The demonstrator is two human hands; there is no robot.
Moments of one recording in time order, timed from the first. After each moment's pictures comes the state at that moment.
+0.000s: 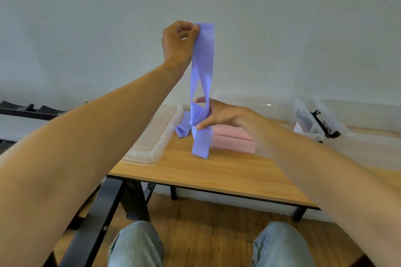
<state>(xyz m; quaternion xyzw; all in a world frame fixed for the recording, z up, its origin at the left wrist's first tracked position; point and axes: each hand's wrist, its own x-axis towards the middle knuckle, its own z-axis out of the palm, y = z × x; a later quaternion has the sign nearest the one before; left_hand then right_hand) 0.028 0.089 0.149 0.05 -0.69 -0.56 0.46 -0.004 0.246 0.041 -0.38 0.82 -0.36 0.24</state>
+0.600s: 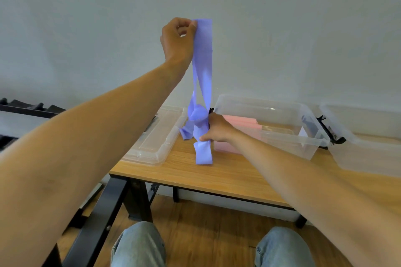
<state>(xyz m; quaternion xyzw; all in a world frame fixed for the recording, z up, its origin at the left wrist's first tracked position) 0.037 0.078 0.163 0.07 -0.67 -0.53 0.52 0.005 0.224 -0.006 -0.38 0.89 -0.26 0.06</state>
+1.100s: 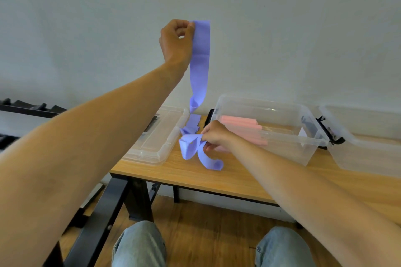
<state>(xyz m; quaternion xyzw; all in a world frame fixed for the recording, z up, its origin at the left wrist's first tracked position) 0.047 0.079 0.163 0.08 -0.67 -0.51 0.53 0.013 0.212 -0.024 -0.22 0.88 -0.37 0.18</state>
